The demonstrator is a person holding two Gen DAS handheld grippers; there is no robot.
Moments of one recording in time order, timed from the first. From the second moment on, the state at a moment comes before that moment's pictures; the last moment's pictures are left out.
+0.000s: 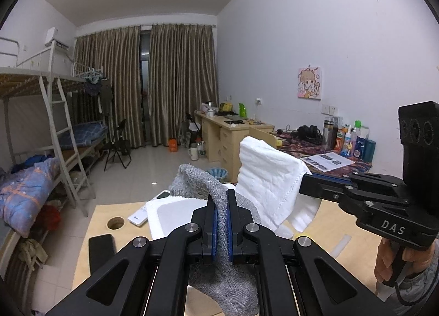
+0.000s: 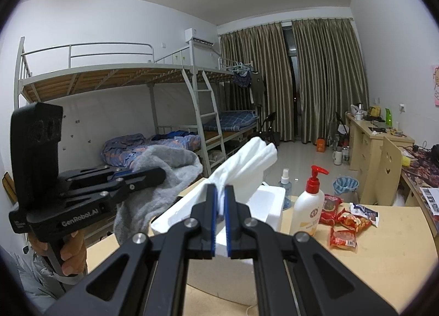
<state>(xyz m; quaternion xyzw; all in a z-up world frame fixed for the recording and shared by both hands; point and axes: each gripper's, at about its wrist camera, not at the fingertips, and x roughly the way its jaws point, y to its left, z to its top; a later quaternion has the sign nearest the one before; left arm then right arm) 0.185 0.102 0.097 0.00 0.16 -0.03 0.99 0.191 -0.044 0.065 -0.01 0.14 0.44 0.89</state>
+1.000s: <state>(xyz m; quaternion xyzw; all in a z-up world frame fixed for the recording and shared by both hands) 0.251 0.112 0.074 -0.01 0.19 -0.02 0.98 0.216 -0.046 0.061 -0.01 0.15 0.42 0.89</state>
